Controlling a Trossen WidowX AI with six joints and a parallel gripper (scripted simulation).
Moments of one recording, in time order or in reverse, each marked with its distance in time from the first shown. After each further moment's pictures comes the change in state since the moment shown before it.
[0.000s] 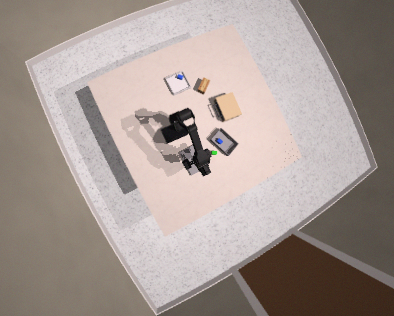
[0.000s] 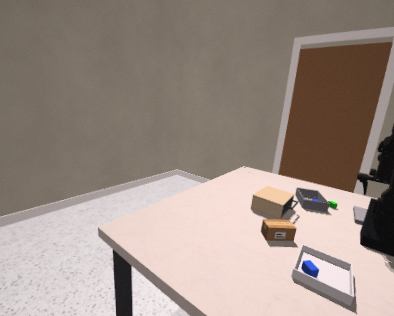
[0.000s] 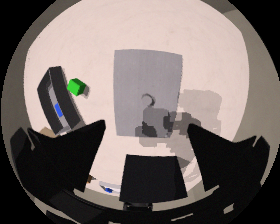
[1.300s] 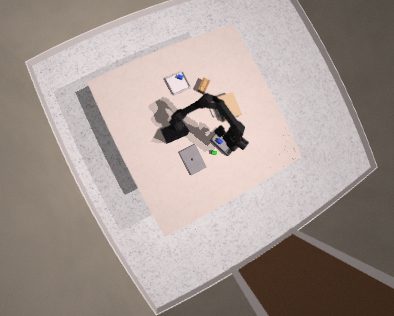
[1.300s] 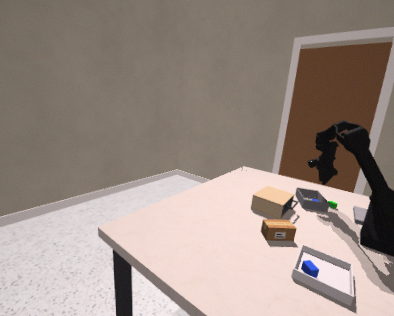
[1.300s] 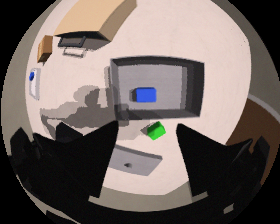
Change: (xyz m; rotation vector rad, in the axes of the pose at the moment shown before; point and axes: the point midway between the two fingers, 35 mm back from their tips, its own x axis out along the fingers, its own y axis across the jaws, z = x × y) arm -0.015 0.234 -0.029 -1.868 0.004 -0.020
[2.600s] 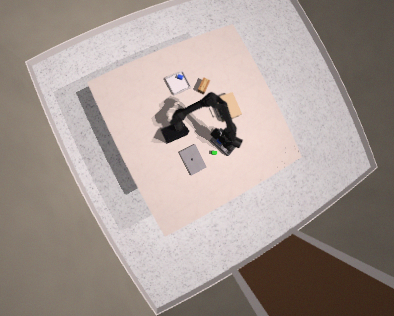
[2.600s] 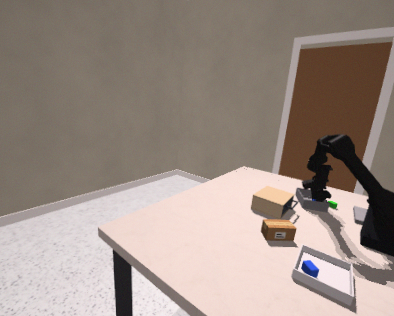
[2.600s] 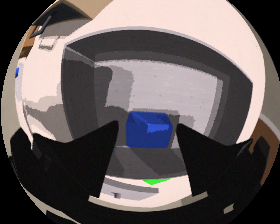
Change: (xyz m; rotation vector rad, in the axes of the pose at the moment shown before) arm 0.118 0.000 0.009 -0.096 -0.007 -0.016
